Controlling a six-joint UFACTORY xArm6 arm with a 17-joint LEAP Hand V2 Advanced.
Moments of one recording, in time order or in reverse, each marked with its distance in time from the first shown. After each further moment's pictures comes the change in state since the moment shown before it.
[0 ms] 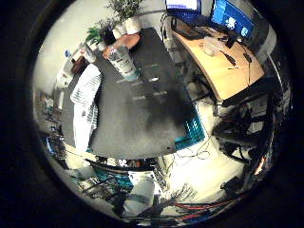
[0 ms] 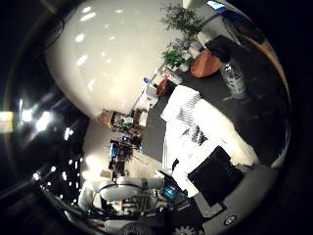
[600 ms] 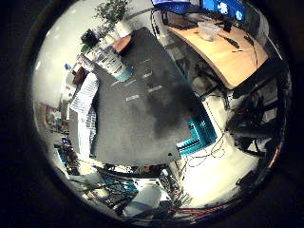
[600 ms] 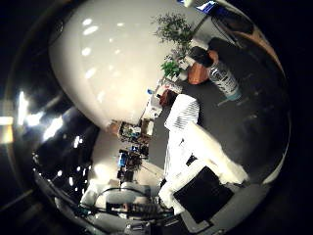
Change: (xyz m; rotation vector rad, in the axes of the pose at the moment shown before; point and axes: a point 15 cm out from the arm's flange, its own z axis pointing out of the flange) arm 0.085 0.019 0.002 0.015 -0.013 0.097
